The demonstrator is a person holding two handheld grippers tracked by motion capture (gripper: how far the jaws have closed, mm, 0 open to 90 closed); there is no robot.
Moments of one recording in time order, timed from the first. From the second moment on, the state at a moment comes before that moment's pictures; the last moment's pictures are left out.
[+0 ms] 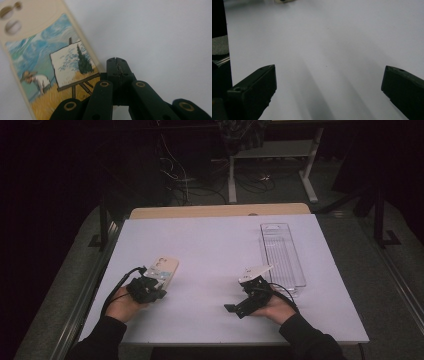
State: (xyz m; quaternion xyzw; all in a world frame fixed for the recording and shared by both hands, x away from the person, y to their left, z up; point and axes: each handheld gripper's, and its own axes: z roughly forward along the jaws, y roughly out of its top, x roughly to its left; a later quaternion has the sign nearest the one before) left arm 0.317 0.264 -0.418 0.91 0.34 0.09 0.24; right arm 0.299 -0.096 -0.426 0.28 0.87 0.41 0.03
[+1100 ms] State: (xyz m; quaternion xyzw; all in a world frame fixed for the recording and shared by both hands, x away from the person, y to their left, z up) left arm 0.301 0.255 -0.404 0.85 0.26 0.07 0.44; right arm 0.299 -0.101 -0.425 0.29 0.86 0.41 0.03
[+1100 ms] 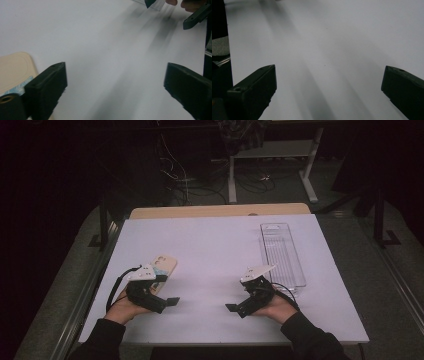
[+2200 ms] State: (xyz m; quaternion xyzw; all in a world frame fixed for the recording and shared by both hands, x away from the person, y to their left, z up) left arm 0.324 0.263 -0.383 0.84 0.32 0.11 0.43; right arm 0.301 -0.102 -0.425 0.28 0.86 0.42 0.03
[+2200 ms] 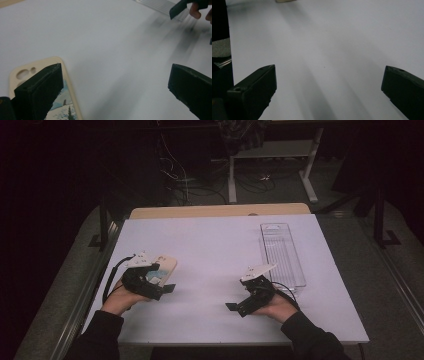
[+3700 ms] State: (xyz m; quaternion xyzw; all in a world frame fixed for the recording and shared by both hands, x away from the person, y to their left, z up) left arm 0.377 0.286 -0.357 0.79 0.41 0.18 0.41; right arm 0.302 -0.101 -0.425 0.28 0.86 0.42 0.03
